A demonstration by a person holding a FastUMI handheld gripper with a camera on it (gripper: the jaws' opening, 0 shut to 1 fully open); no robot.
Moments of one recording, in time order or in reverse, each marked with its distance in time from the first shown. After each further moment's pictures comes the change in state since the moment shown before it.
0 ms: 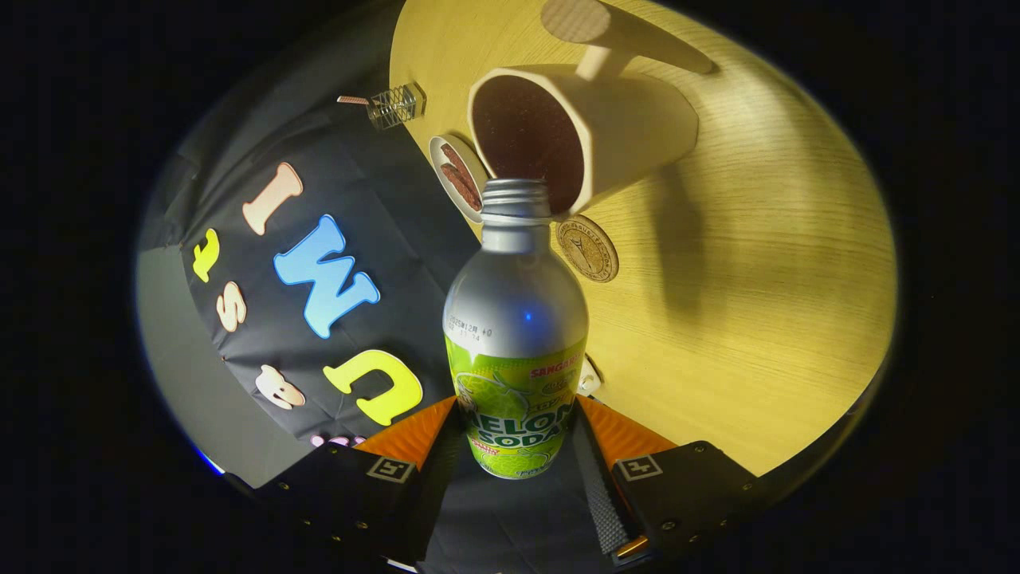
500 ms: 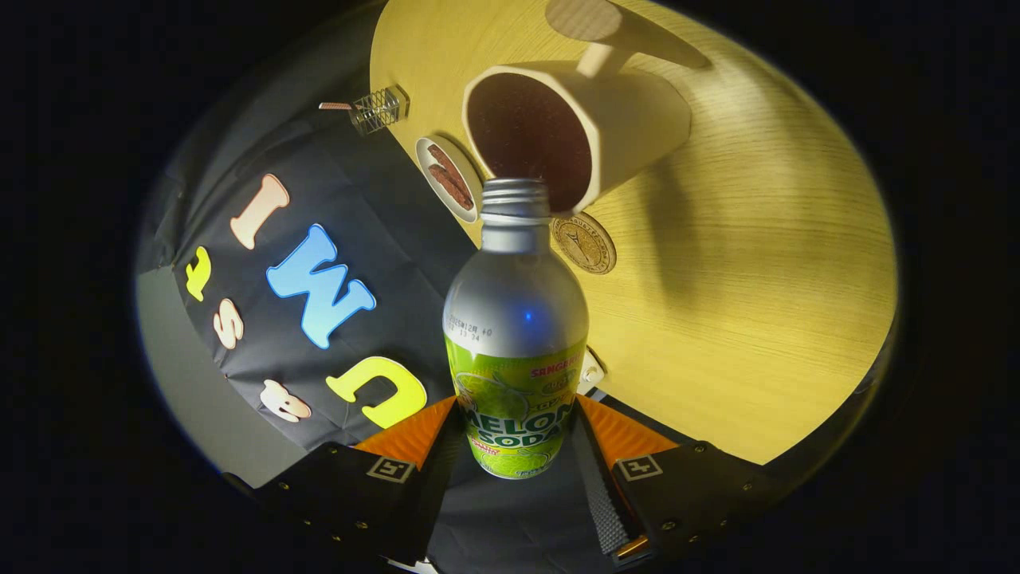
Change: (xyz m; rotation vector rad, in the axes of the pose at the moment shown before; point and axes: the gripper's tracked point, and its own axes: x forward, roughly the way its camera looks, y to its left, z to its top) arm 0.000 0.002 -0.001 0.064 0.018 -0.025
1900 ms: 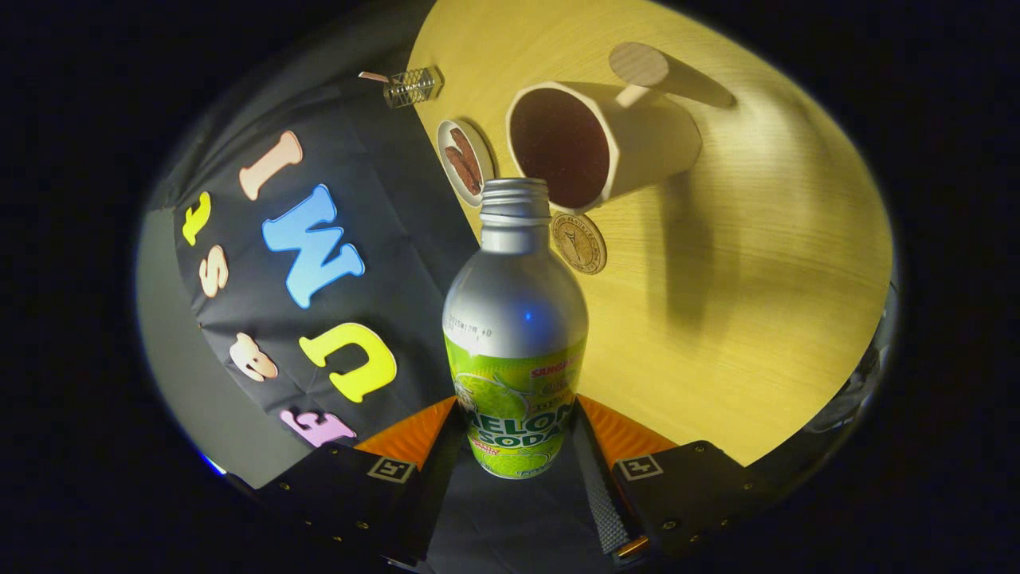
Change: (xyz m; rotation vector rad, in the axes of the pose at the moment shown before) arm -0.009 -0.022 -0.002 -0.252 0.009 -0.062
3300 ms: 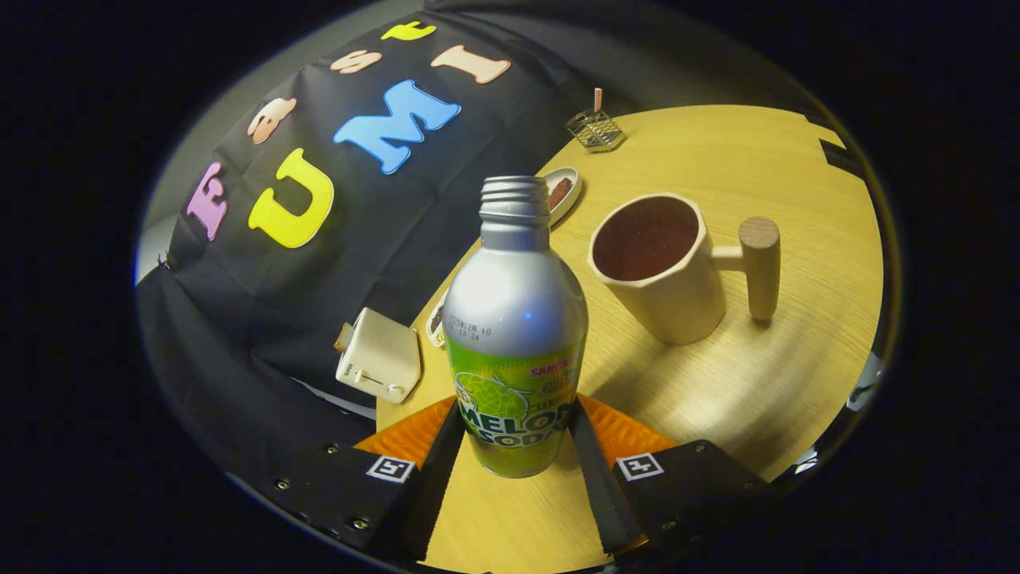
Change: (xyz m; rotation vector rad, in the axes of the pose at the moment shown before) arm 0.012 -0.068 0.053 -1.004 -0.287 -0.307
